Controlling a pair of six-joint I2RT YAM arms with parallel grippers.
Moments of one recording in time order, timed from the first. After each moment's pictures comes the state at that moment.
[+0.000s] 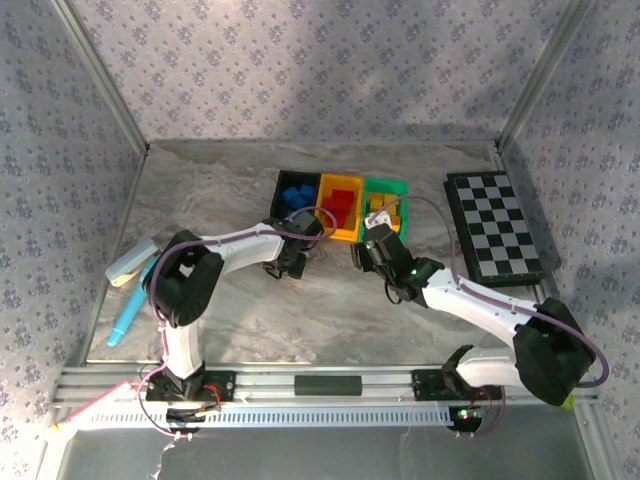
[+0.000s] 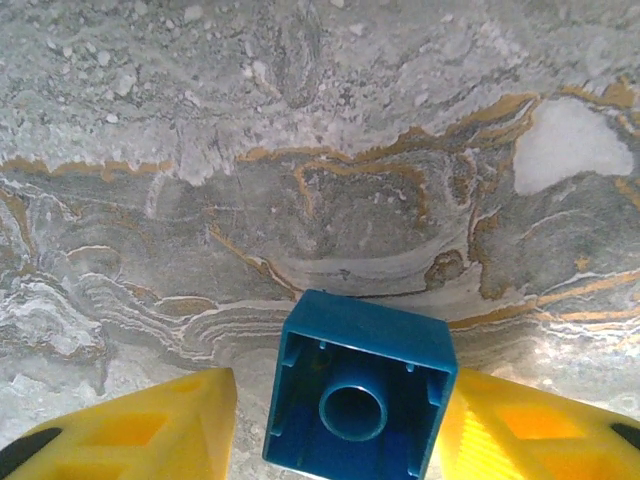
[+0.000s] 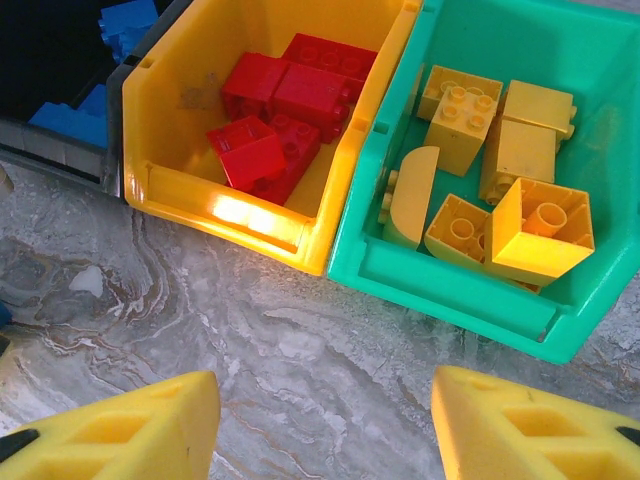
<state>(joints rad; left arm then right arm) -0.75 1.87 1.20 -0.74 -0.27 -0.45 0.73 1.26 0.72 -0.16 0.37 0.33</state>
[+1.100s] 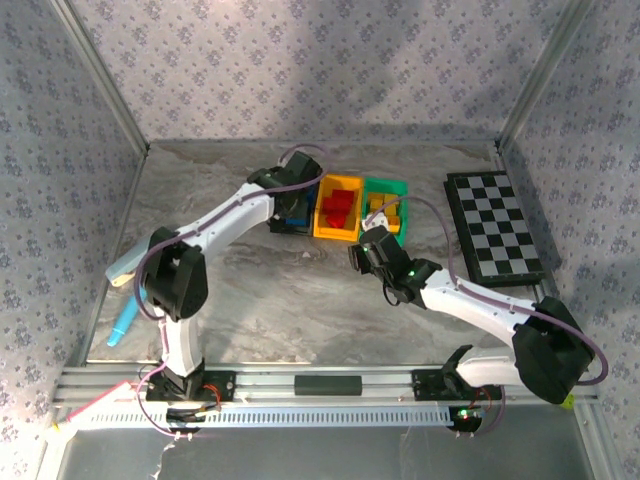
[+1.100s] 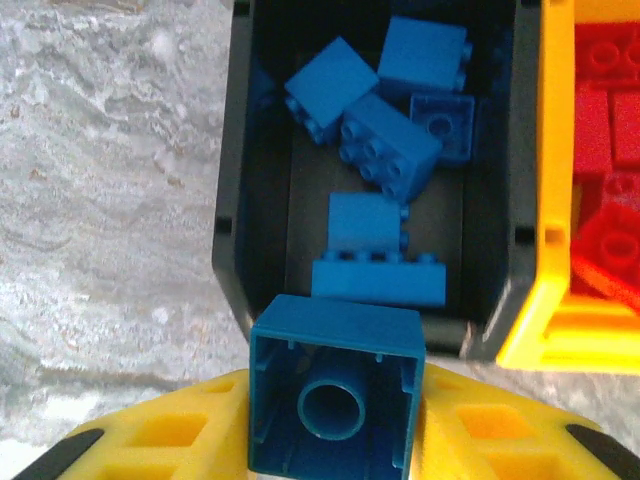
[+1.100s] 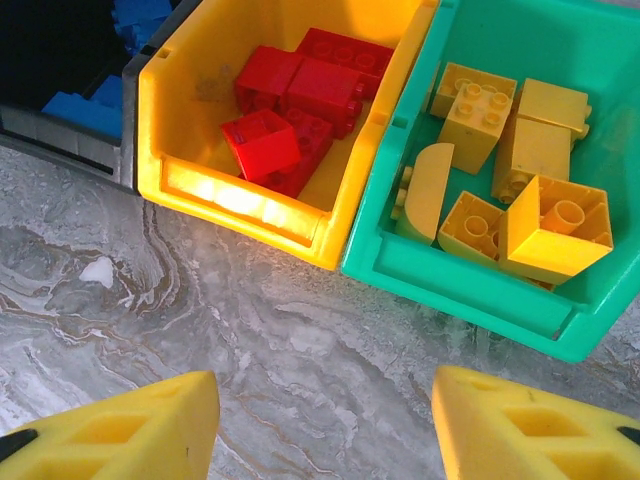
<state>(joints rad) -0.65 1.91 1.67 -0.89 -0.37 -0.46 0.76 1.27 0.72 -0.15 0.38 0.33</state>
